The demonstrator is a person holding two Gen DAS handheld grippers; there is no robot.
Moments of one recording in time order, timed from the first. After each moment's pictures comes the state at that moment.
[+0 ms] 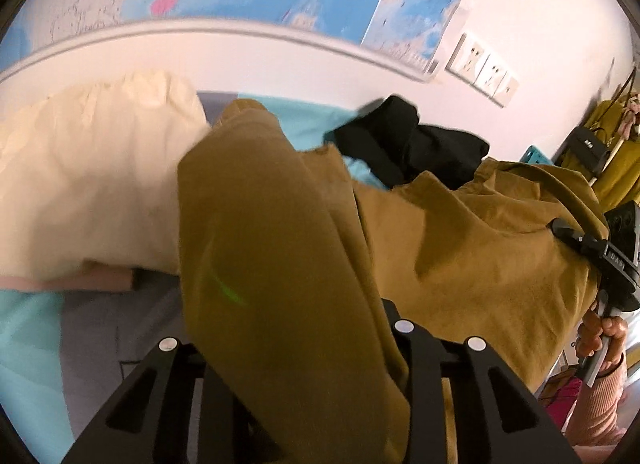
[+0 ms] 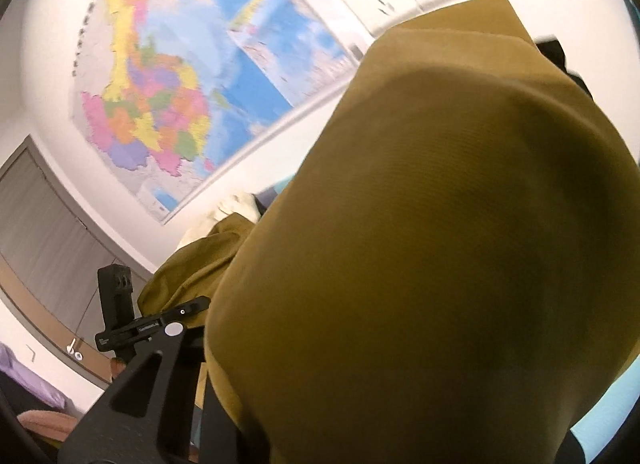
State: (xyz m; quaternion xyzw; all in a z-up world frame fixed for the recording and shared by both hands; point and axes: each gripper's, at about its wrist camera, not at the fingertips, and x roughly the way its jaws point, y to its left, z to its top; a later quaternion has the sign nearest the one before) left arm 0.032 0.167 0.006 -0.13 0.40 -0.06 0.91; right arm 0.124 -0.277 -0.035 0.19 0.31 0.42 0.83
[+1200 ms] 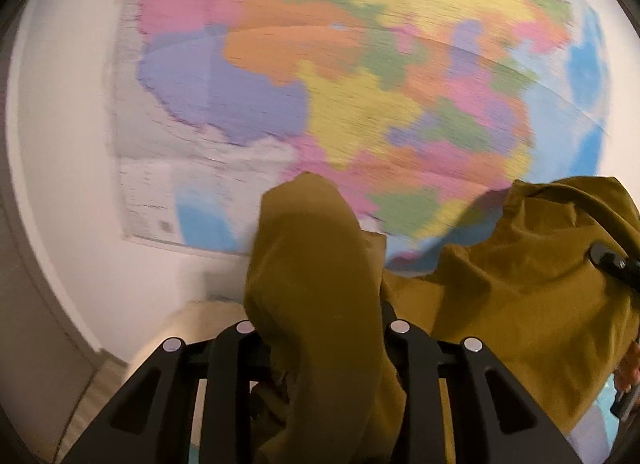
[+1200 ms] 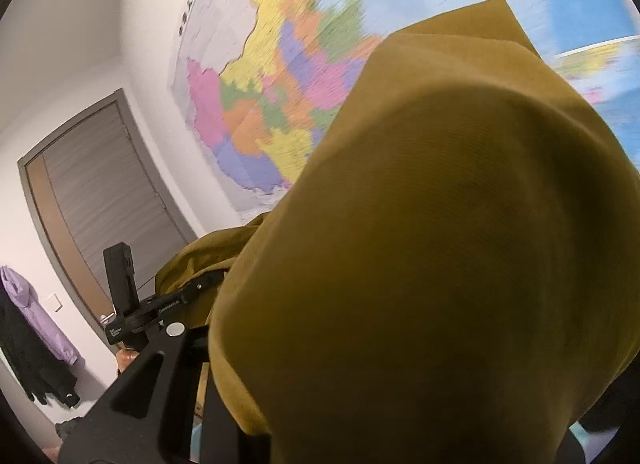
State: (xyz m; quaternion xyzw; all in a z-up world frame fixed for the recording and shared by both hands) left arm 0.002 0.389 0.194 -0.06 0.21 0.19 0.96; right arm 0.171 0.011 0.126 0.14 0.19 0.60 0.77
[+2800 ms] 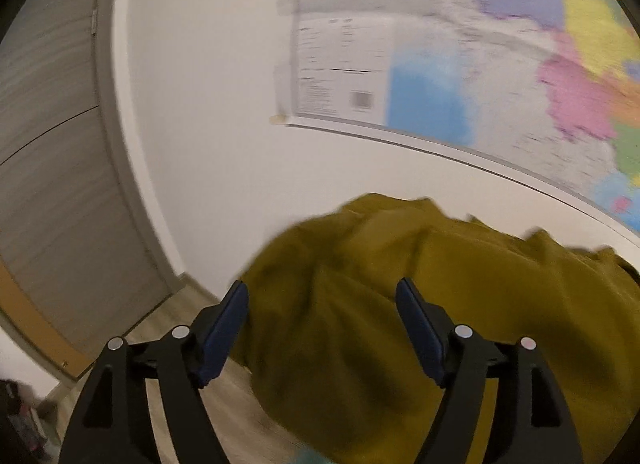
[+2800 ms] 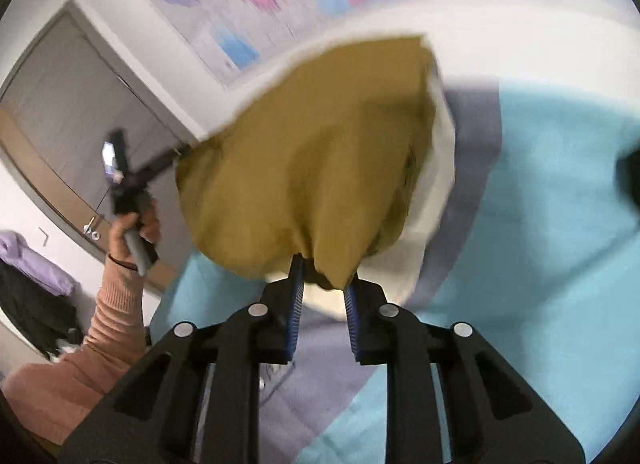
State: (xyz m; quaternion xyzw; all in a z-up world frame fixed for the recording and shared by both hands) left arm -0.042 0.534 0.054 -0.12 0.27 0.38 0.88; right arm 0.161 0.083 -0.048 0.00 0.45 0.57 0.69
